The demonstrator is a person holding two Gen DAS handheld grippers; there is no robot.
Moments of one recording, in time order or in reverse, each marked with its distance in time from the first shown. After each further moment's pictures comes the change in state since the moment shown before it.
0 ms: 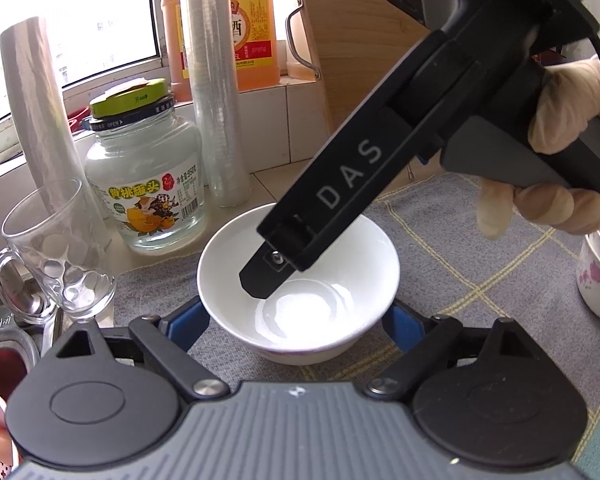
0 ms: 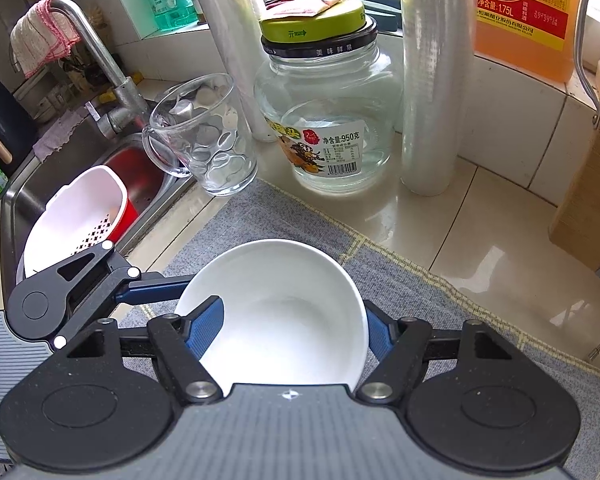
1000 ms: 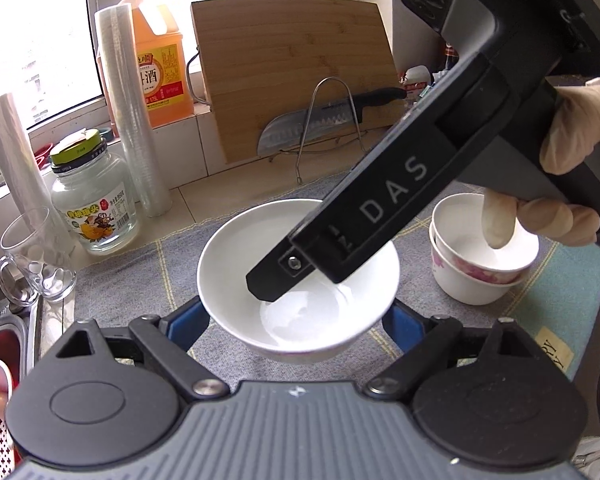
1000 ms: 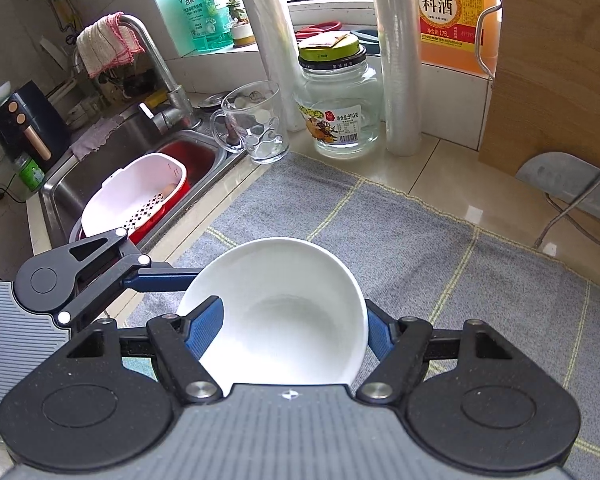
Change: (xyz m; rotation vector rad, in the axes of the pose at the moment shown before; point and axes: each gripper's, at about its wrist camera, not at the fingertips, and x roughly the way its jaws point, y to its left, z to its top) left arm -0.096 -0.102 0.004 0.055 0.021 -0.071; right arm -0.115 0.030 -0.099 0.017 -0.086 0.007
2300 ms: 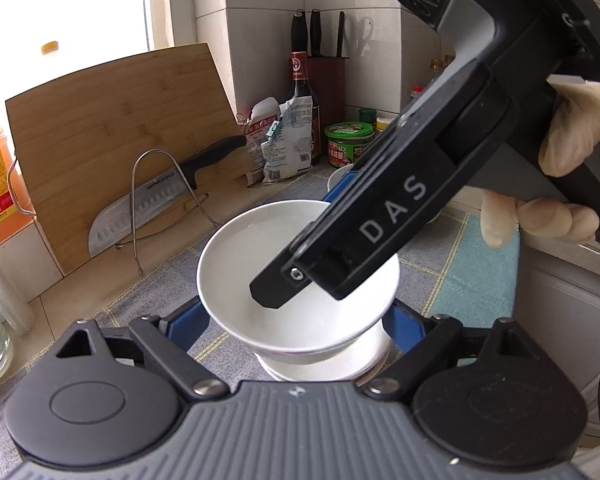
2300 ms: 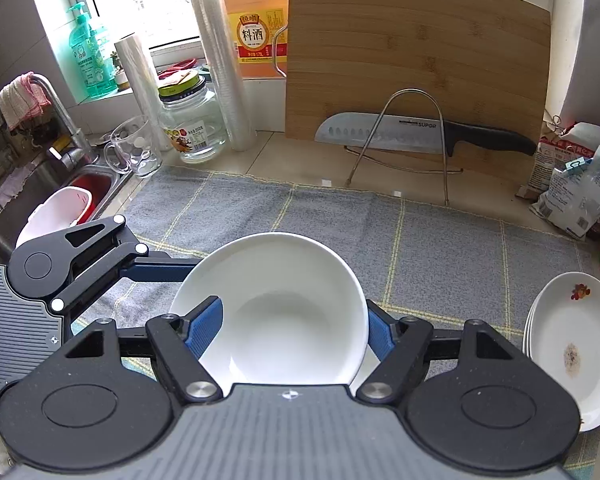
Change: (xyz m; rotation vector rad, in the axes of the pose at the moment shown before) left arm 0.032 -0.103 0.057 0.235 -0.088 -0.291; right arm -0.126 -0.056 -0.081 0.202 -0.080 -0.289
